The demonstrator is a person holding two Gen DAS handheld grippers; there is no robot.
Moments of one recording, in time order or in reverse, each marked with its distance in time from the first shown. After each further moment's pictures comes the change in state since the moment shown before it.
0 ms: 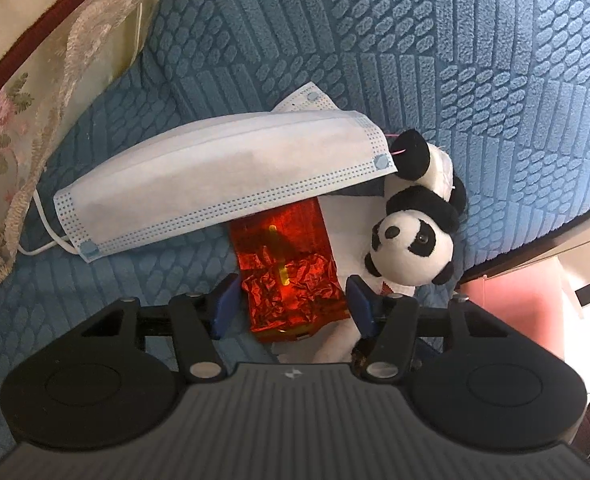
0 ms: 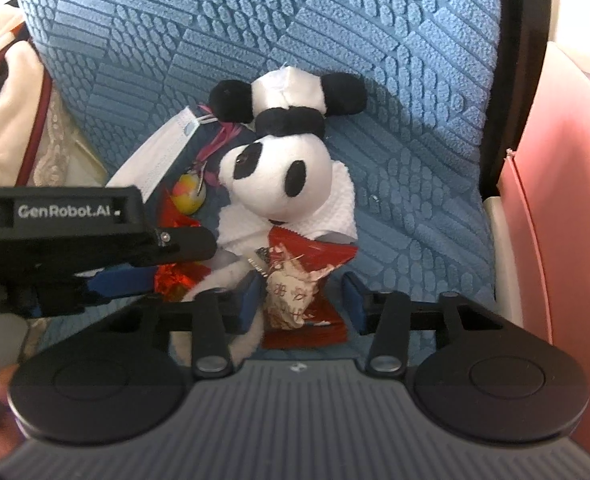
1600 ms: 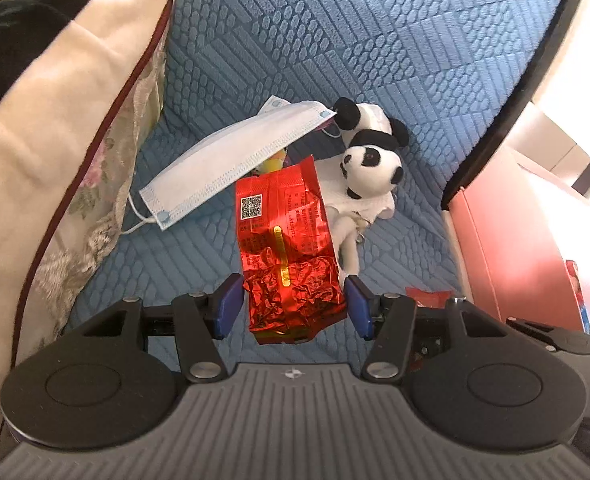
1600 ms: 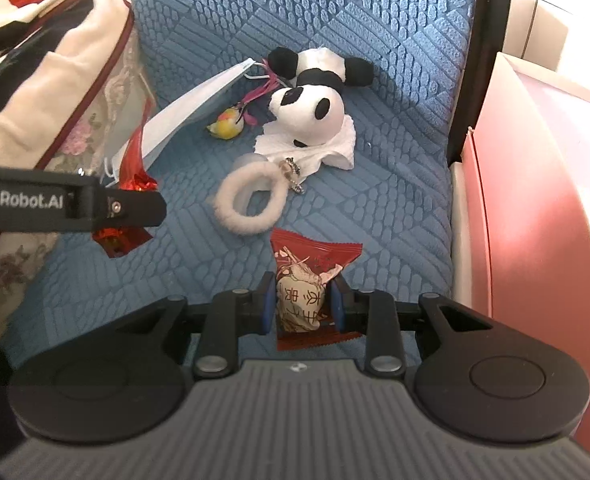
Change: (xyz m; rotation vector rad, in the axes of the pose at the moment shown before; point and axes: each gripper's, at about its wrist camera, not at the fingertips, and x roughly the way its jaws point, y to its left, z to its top) left arm -0.101 -0.024 -0.075 0.327 -0.119 0.105; right arm -0.082 0.024 -0.070 -0.167 -0.009 -0.039
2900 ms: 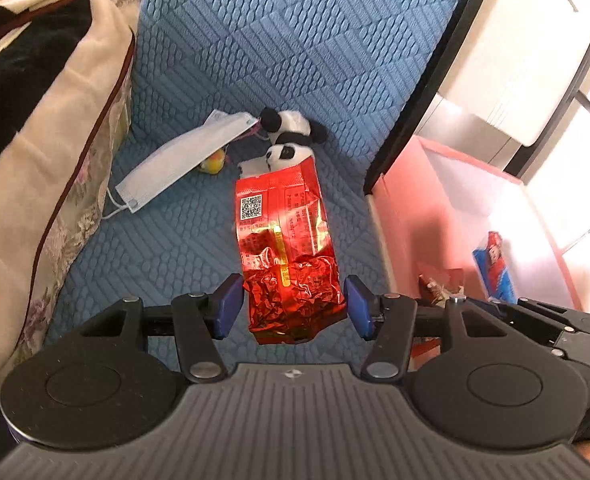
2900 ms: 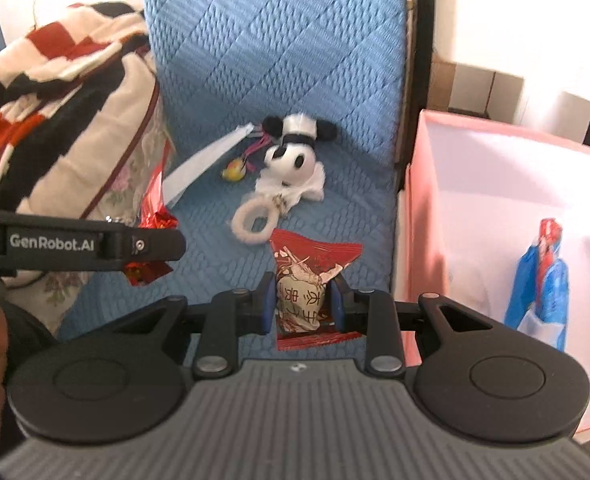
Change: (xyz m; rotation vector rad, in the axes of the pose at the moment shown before) left arm -0.083 -0.033 -0.030 0.053 -0.021 -0.094; right arm -0.120 -0.024 -0.008 0.030 -0.114 -0.014
